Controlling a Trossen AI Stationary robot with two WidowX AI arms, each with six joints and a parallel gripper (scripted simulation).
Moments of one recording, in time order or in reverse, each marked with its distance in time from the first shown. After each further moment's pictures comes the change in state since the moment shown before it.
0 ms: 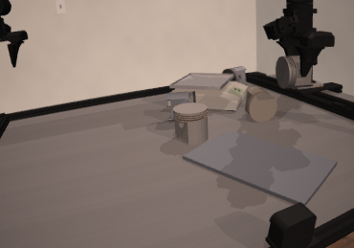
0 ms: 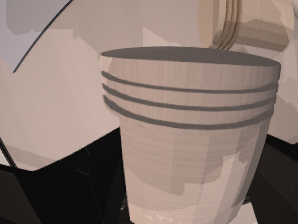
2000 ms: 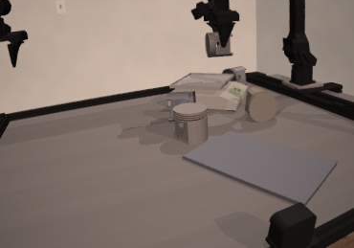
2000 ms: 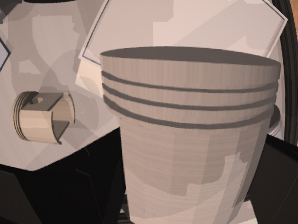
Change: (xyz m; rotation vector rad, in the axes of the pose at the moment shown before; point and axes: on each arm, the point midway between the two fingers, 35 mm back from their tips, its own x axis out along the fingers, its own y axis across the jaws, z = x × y) left arm 0.000 0.000 0.000 0.000 0.000 0.000; right arm -0.042 -0.237 0.120 0.010 0.003 0.011
